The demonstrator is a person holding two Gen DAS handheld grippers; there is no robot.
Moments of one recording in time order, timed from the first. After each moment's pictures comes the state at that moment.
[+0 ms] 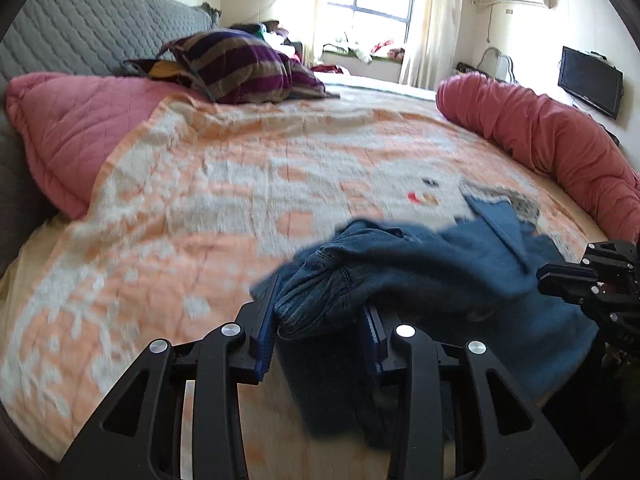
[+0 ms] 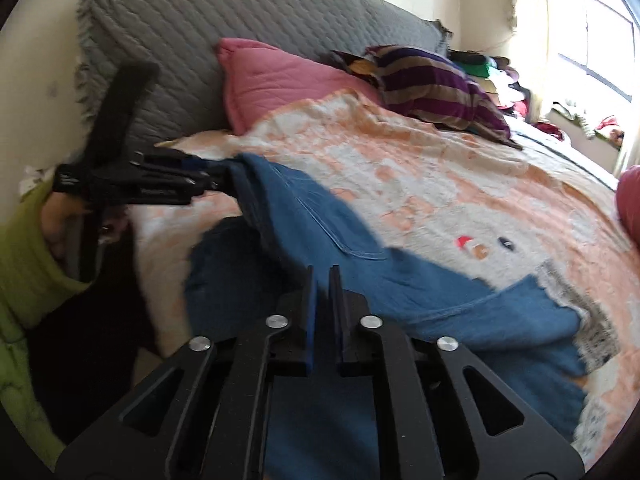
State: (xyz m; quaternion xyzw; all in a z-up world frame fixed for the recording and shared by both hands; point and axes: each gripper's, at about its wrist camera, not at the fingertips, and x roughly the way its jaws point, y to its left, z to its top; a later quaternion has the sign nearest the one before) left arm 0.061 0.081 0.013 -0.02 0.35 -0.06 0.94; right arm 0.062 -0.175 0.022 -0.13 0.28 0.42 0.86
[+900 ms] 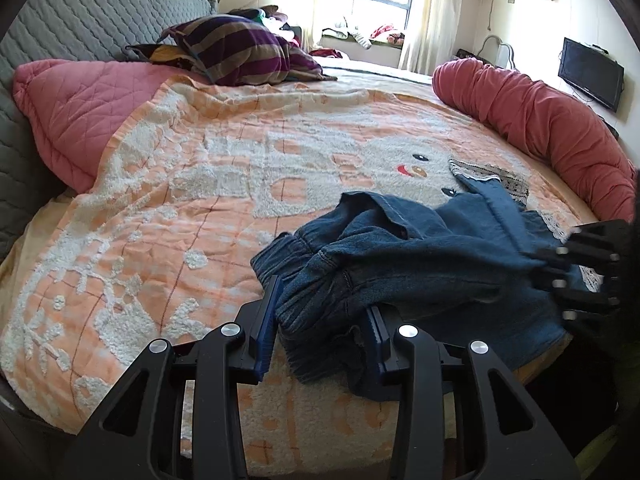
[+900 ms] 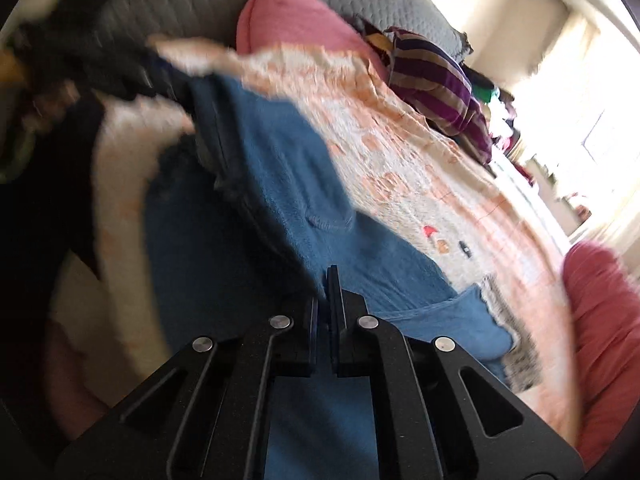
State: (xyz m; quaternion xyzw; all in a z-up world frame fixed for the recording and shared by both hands) left arm 0.034 0.077 0.012 -0.02 0.38 -0.06 0.92; right arm 0.042 -0.157 0.001 -0.31 0.26 0.35 0.84
